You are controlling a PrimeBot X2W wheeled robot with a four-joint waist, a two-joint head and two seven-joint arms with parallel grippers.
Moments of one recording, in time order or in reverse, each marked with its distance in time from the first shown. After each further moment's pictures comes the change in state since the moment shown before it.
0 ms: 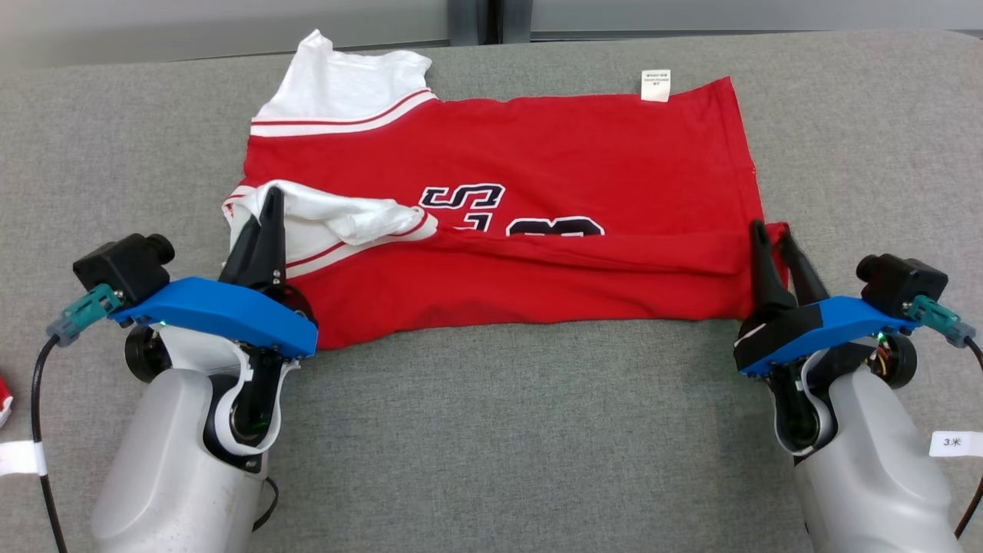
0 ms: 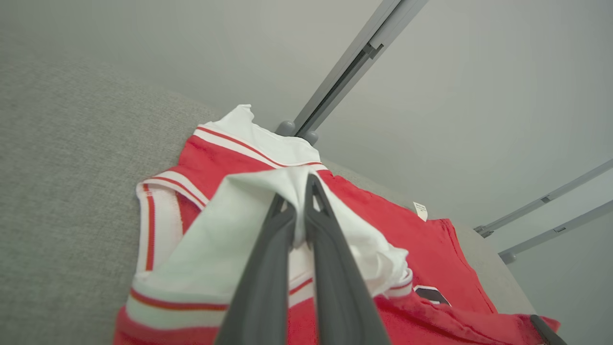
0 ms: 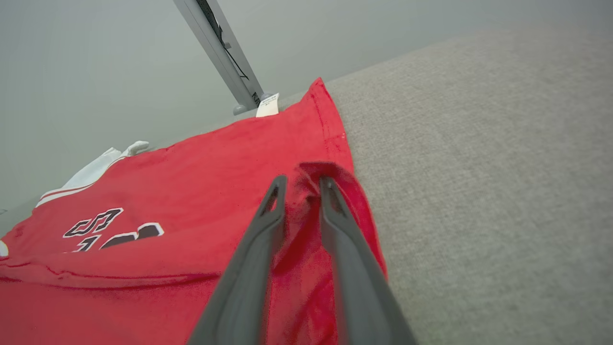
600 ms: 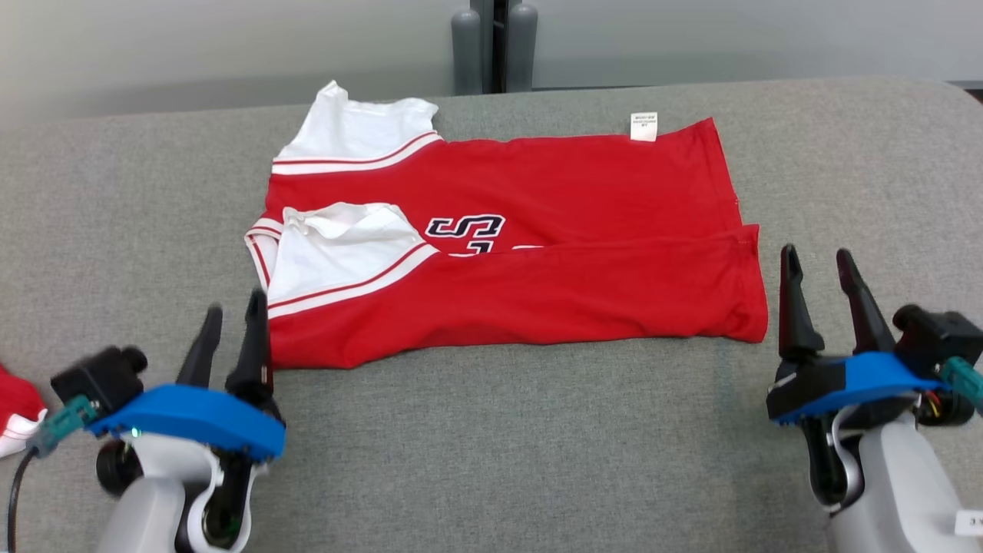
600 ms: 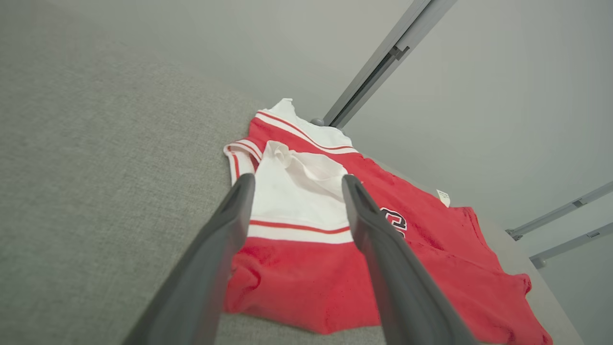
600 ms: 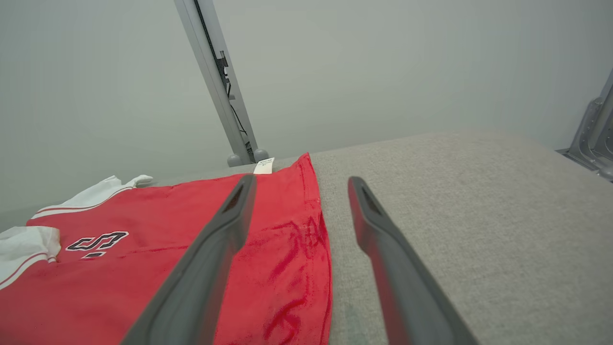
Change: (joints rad) left arm 0.212 0.057 0.027 -0.095 -0.009 0.034 -0.040; right arm 0.151 0.000 -0.067 -0.198 -0.188 0.000 -0.105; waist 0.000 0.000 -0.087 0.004
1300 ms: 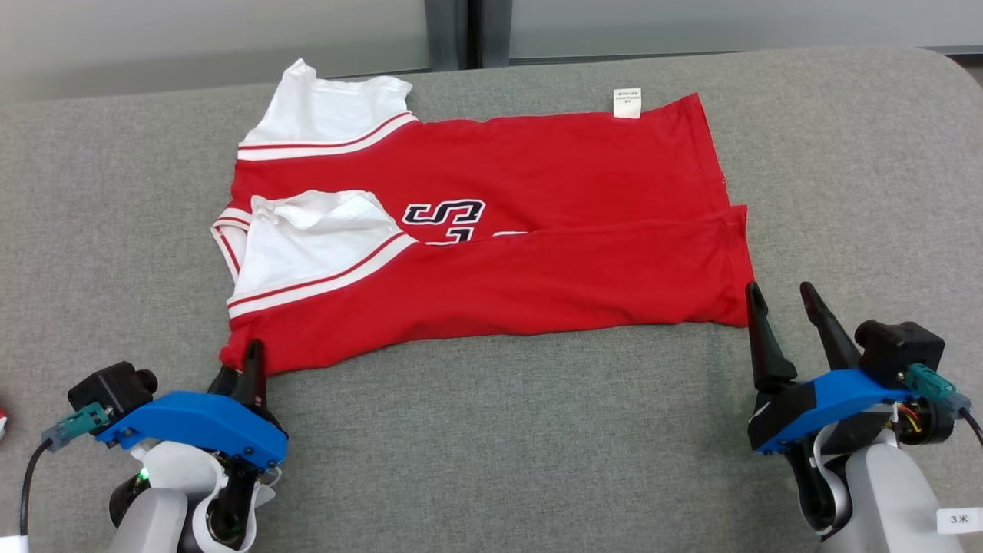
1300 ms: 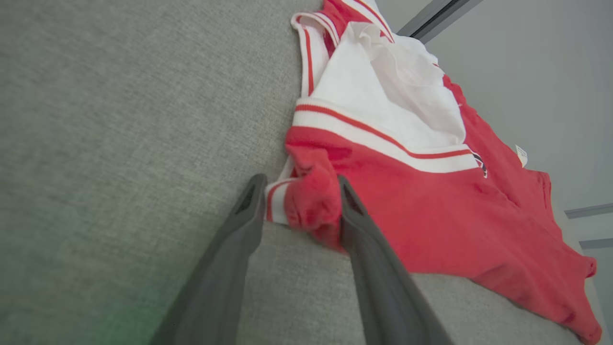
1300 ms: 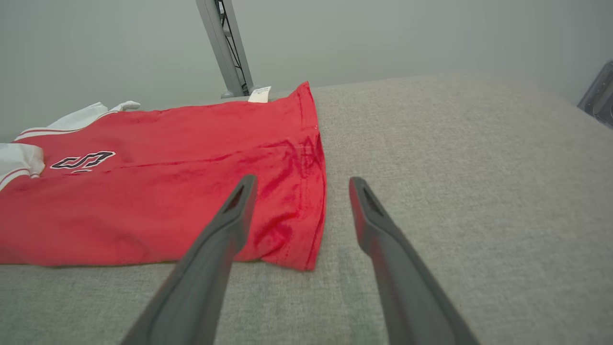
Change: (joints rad) left arm 0.043 -0.016 0.017 0.026 -0.069 0.170 0.173; right arm 0.080 0.000 0.047 -0.077 -0.040 0.000 0.136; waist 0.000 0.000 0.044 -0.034
